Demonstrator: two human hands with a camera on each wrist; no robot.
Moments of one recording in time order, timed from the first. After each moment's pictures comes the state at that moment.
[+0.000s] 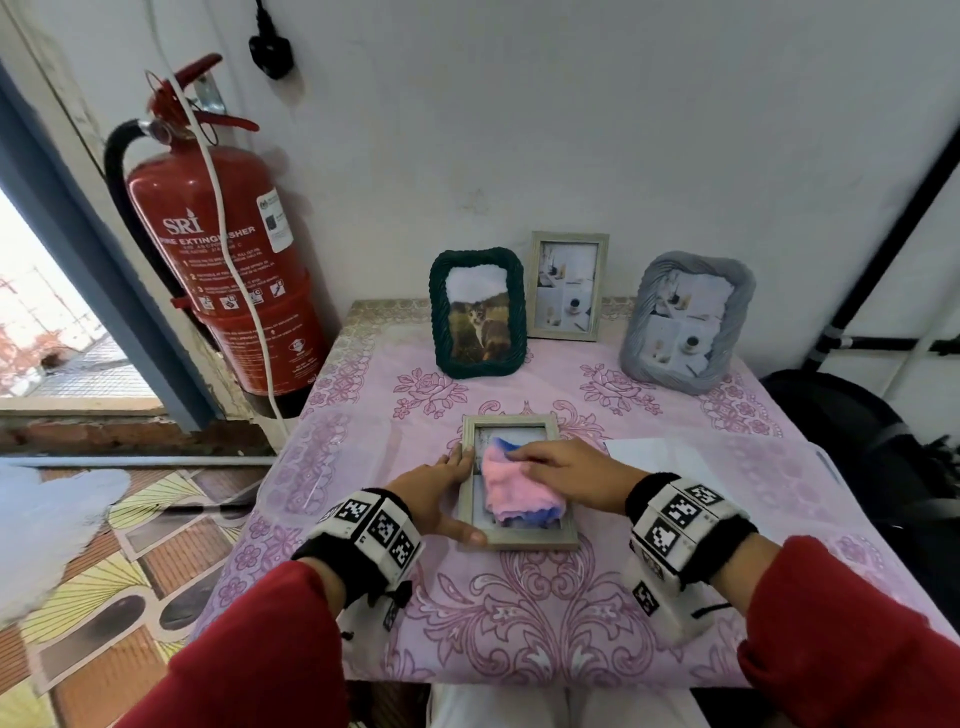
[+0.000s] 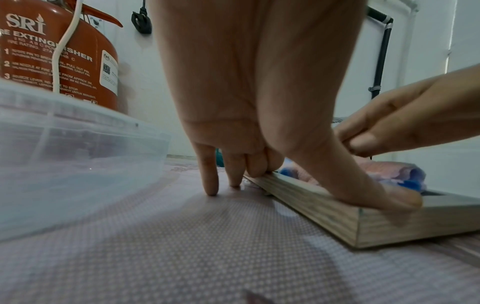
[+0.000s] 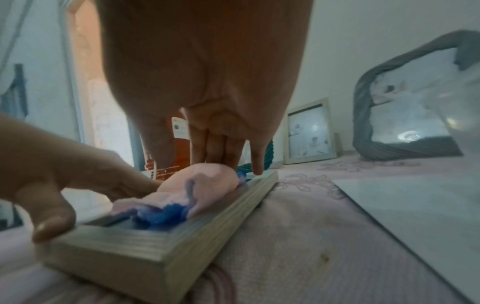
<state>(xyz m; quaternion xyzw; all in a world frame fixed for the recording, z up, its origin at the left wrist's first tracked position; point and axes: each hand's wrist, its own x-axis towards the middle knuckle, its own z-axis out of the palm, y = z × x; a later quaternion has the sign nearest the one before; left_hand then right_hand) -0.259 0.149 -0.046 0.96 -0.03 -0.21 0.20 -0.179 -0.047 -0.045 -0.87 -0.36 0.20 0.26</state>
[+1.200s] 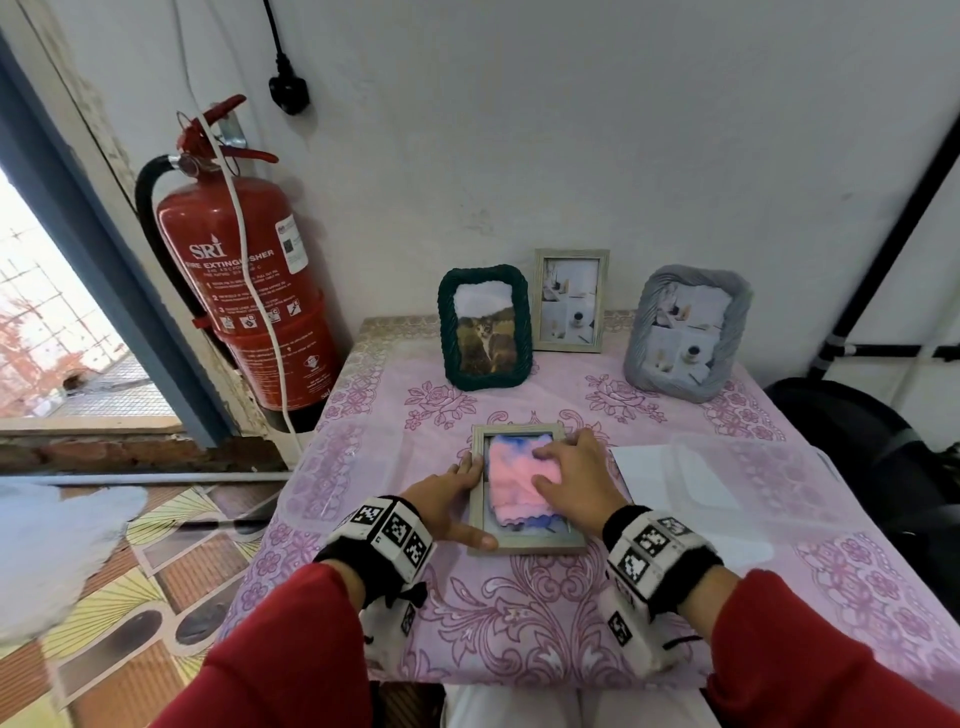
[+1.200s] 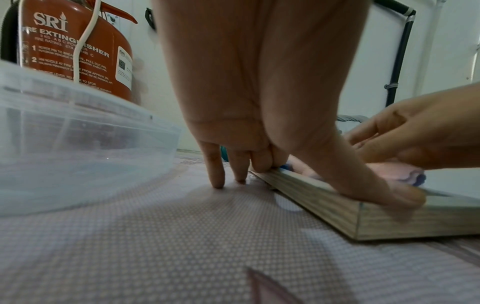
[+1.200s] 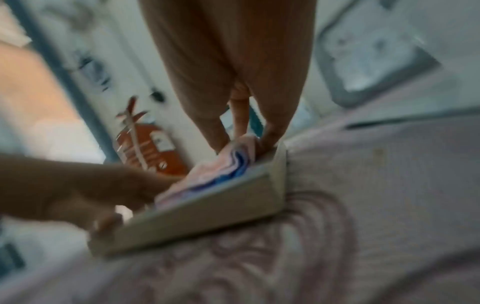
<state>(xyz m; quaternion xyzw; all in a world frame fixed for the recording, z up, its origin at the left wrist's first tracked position) -0.261 0.151 -0.051 0.96 -0.03 -0.20 0.22 -0.191 -0.036 -0.070 -0.93 -0.21 0.04 0.30</state>
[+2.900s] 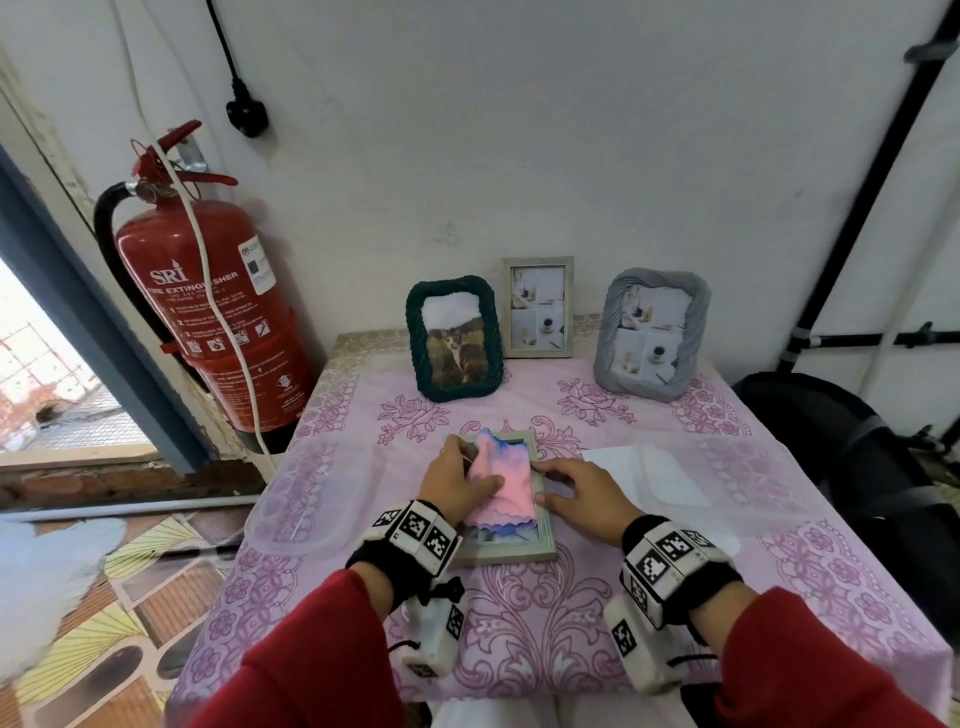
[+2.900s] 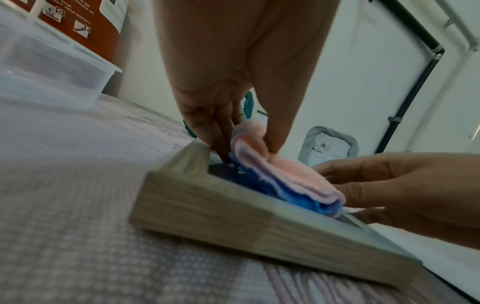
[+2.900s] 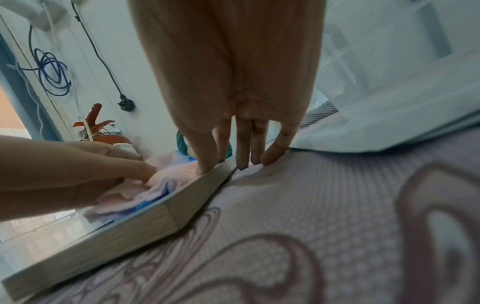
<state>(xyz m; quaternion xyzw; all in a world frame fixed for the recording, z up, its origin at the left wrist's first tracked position) -0.226 0.100 -0.058 0.90 0.15 0.01 0.41 -0.177 -0.083 -0.087 -0.88 -0.24 0.09 0.40</state>
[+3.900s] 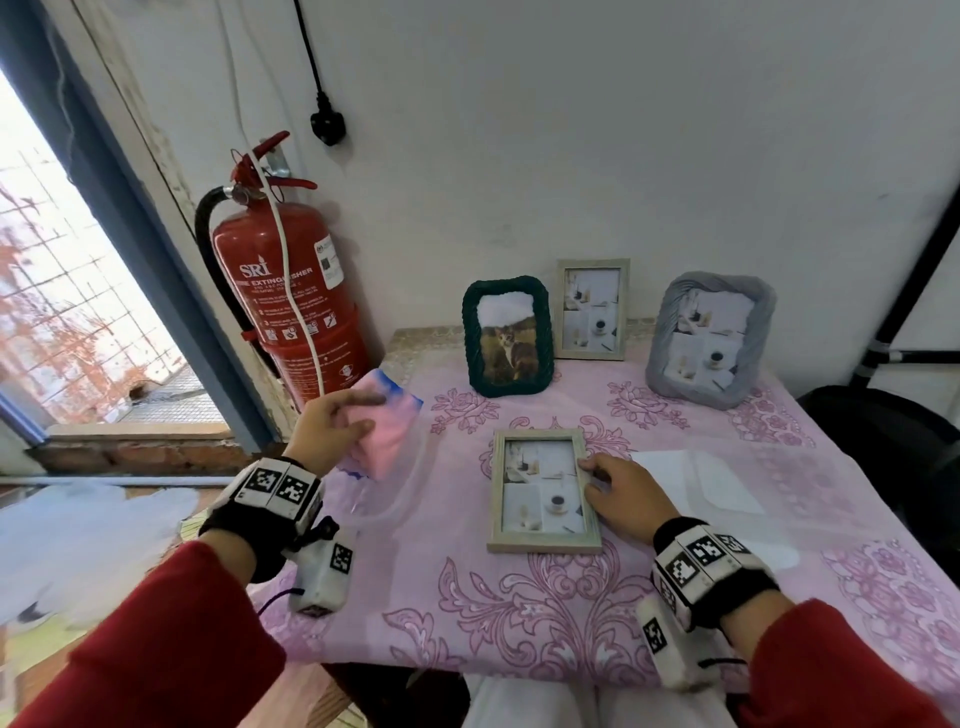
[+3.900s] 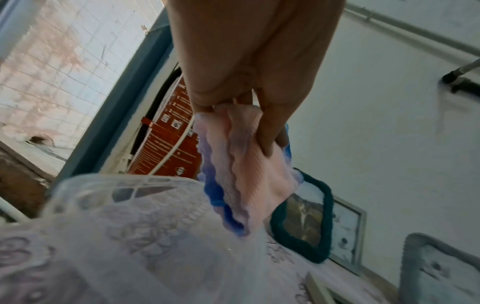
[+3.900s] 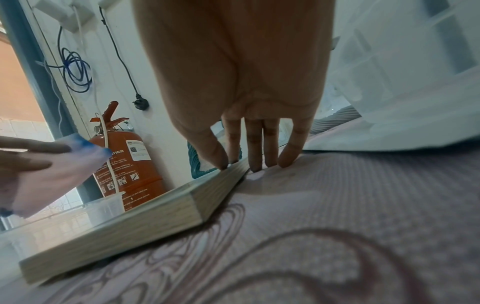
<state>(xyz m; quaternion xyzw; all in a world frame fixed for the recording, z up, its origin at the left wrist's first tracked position) -0.296 0.247 0.014 0.88 0.16 0.16 0.42 -0.183 -0.073 -0.084 -0.91 -0.20 0.10 0.35</state>
